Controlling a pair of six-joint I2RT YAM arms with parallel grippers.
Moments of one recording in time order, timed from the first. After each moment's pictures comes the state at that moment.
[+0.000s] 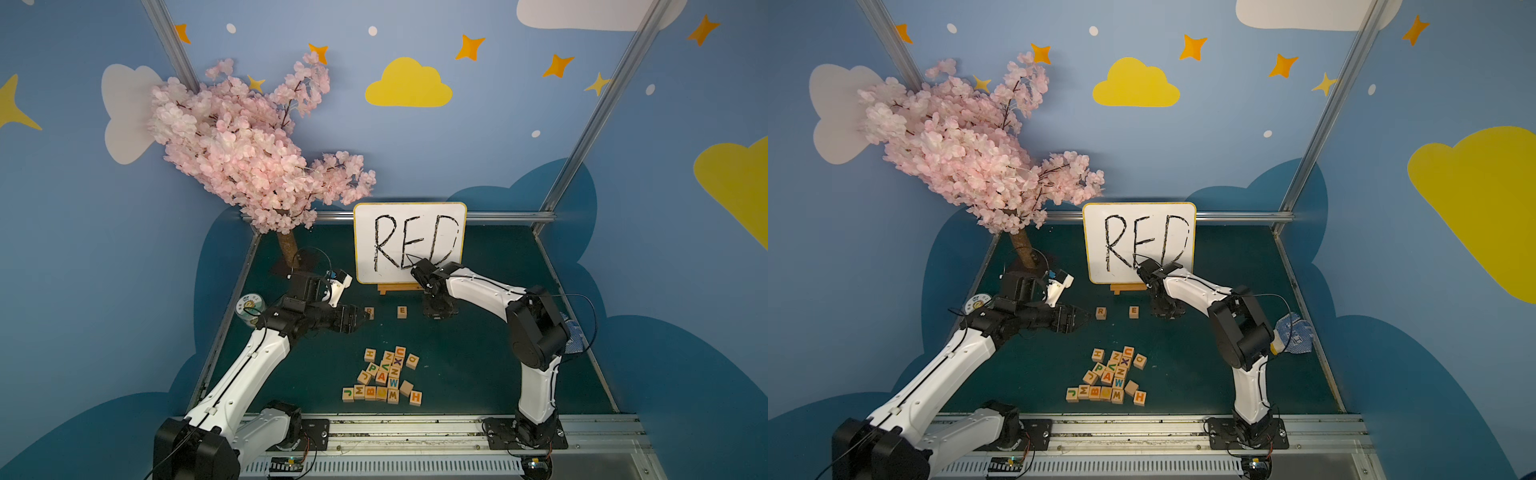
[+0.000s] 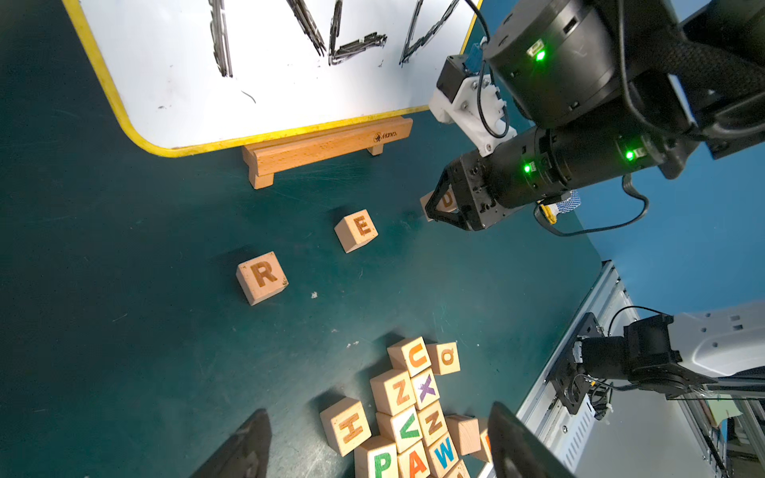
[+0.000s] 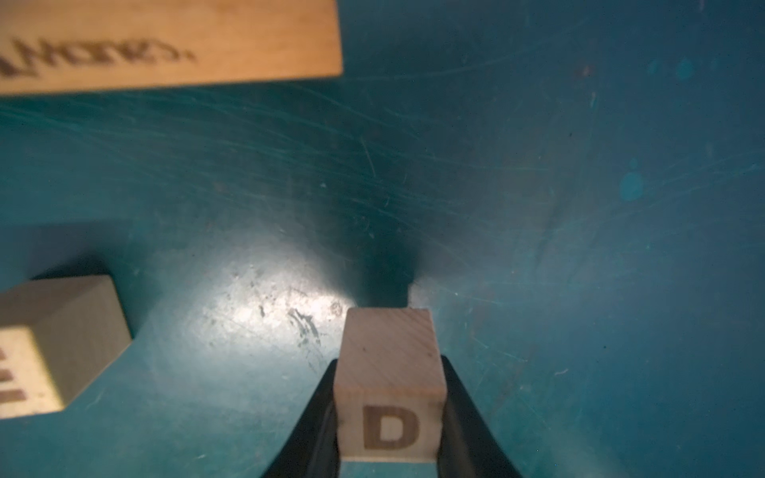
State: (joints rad) left arm -0.26 1.08 0.82 -0.58 0.58 -0.14; right arm 0.68 1.96 1.45 -0.97 0.20 0.65
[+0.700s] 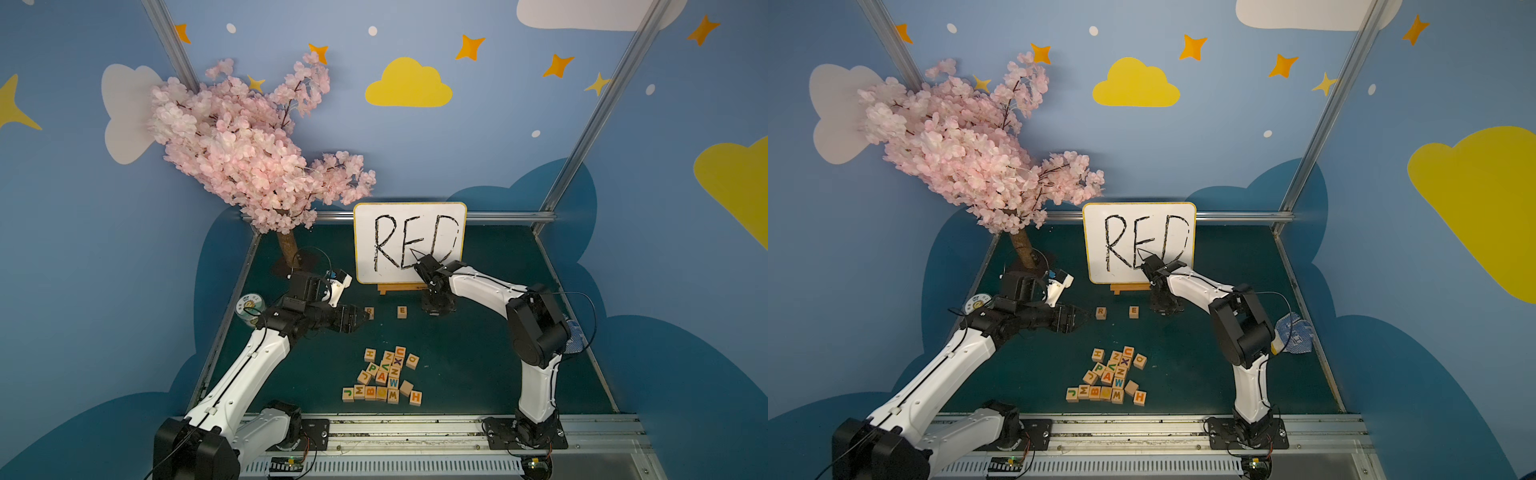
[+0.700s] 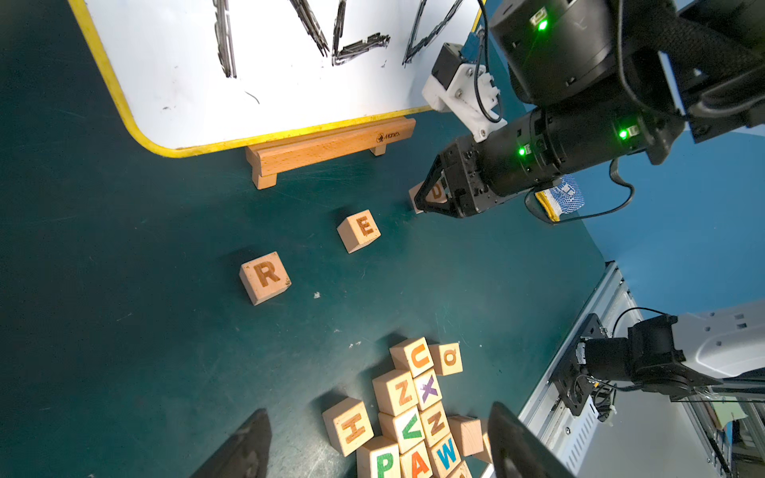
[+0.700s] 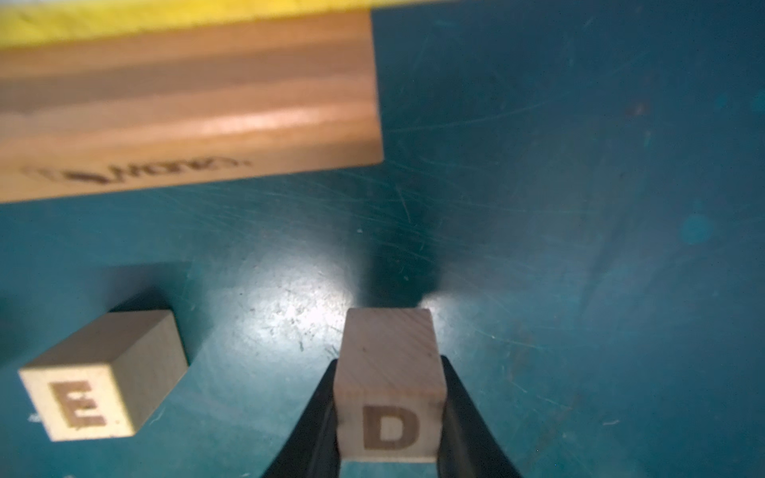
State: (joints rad) left arm -0.26 1.08 0.82 -0.58 0.57 -0.14; right arm 0.65 1.97 1.44 -0.88 0.12 0.64
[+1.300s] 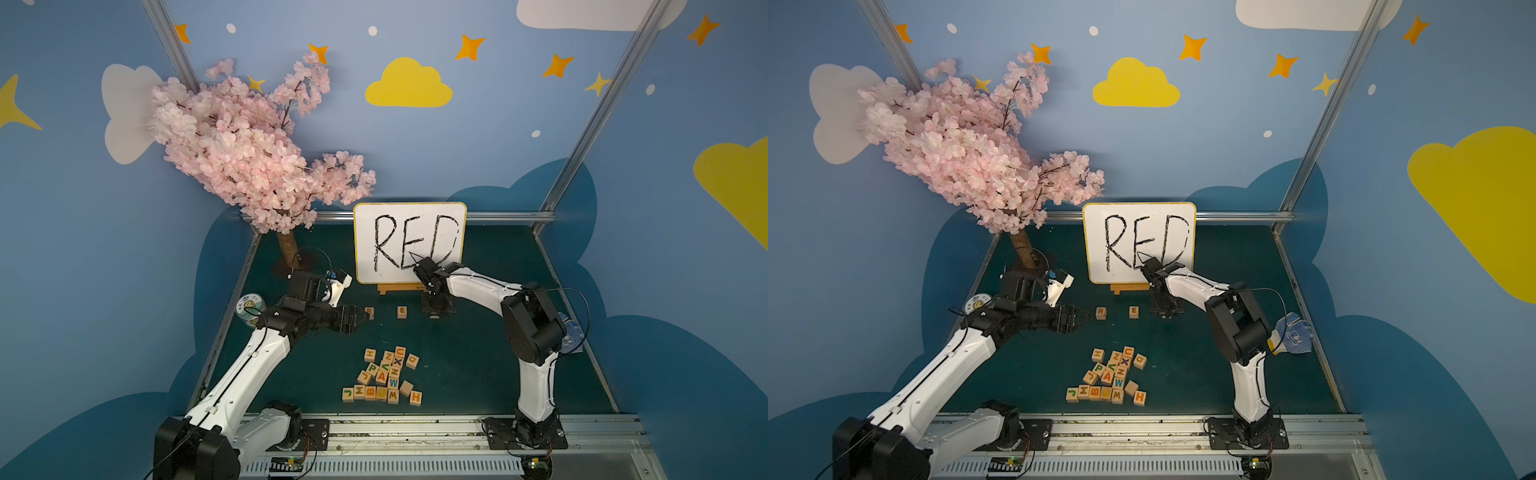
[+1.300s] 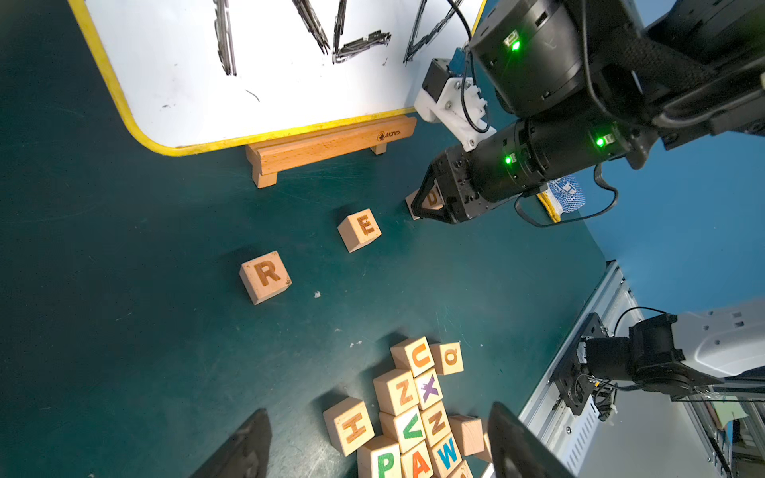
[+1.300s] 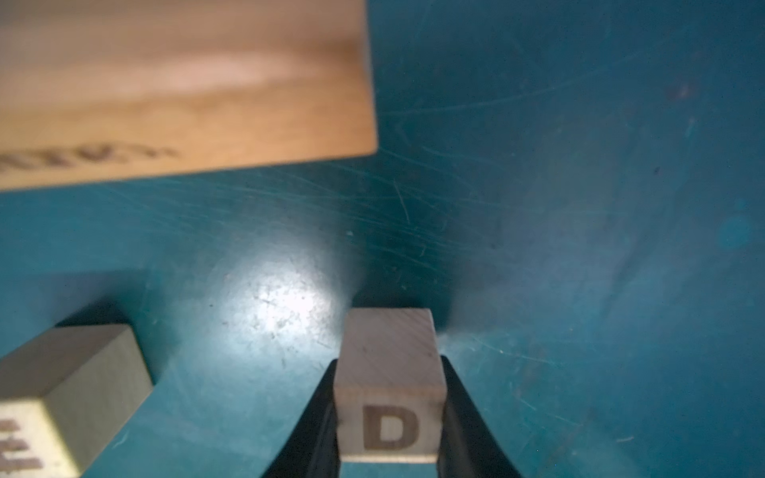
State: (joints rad) left arm -0.26 1.08 0.82 -0.58 0.57 -0.13; right arm 0.65 2.01 1.44 -0.88 0.11 0.63
